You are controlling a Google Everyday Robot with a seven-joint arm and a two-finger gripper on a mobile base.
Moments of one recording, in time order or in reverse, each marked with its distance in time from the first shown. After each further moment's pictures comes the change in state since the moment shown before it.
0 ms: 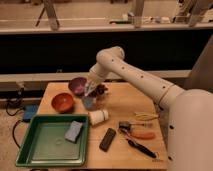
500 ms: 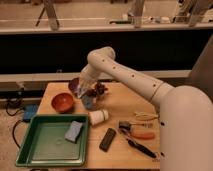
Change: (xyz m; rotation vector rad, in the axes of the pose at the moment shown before) arm -0.034 -0.017 0.022 -0.015 -0.038 -0.074
